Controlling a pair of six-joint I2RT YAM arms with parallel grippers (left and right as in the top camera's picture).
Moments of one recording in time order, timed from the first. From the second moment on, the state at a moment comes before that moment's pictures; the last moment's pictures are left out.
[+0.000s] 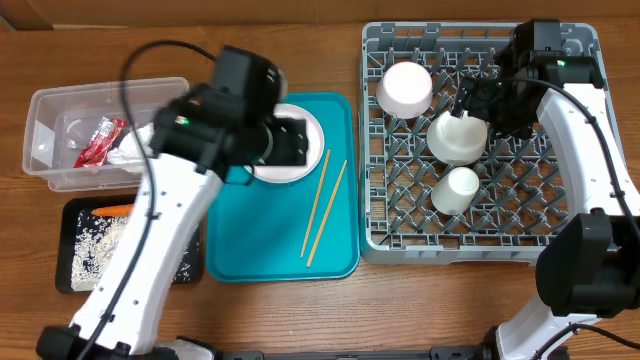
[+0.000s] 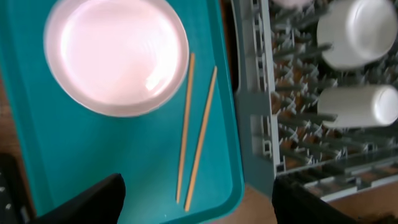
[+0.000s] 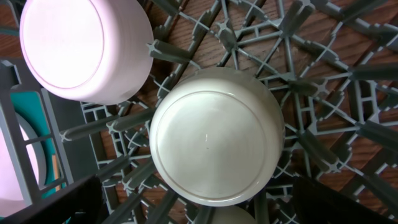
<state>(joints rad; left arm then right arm) -0.39 1.55 1.60 -1.17 0.14 -0.35 -0.04 1.86 1.67 -1.06 -0.17 0.25</state>
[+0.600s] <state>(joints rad) -0.45 1.72 1.38 -0.93 0.09 -0.36 -0.04 1.86 1.67 -1.06 -0.17 0.25</state>
